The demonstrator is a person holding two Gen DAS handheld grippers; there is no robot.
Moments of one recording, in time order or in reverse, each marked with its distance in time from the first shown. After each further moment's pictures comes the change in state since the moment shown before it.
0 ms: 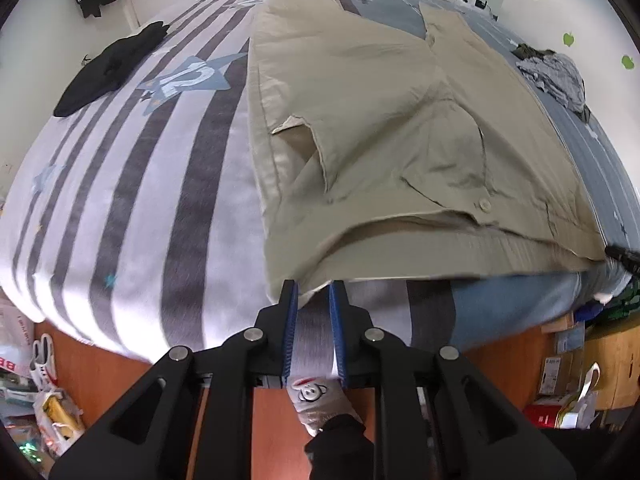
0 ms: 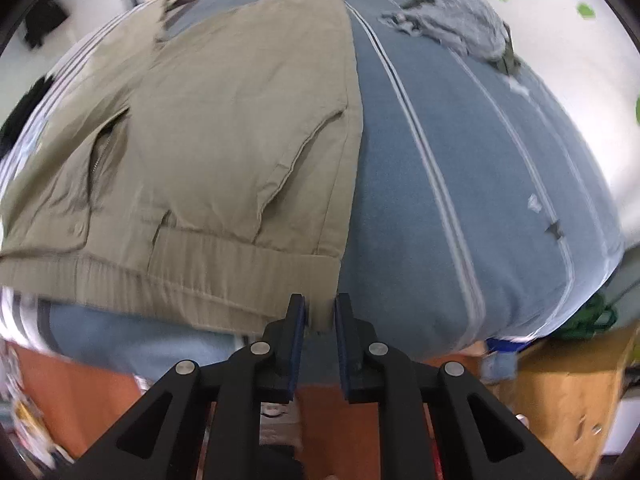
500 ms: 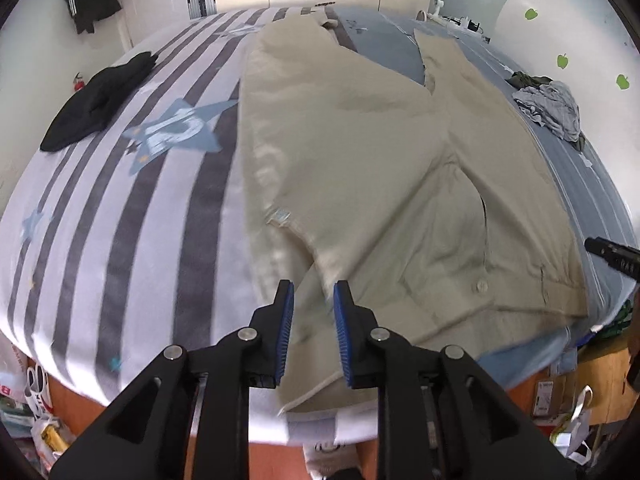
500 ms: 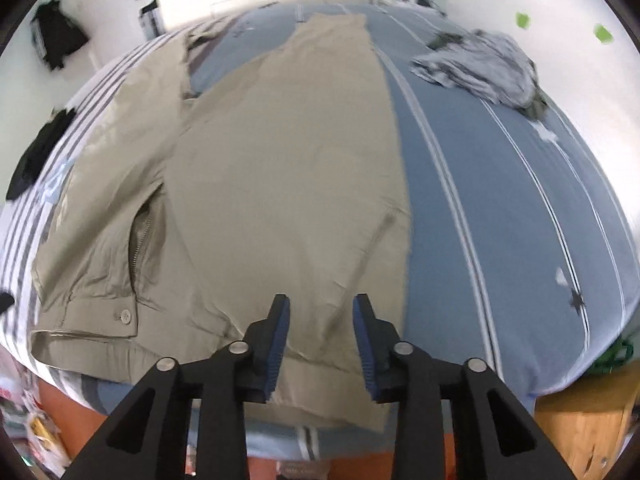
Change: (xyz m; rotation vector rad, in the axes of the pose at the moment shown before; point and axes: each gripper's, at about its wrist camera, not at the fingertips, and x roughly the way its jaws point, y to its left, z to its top) left arm 0.020 0.005 0.070 -0.005 -0.089 -0.060; right arm 0.005 0.038 0.066 0.005 -0.103 0.114
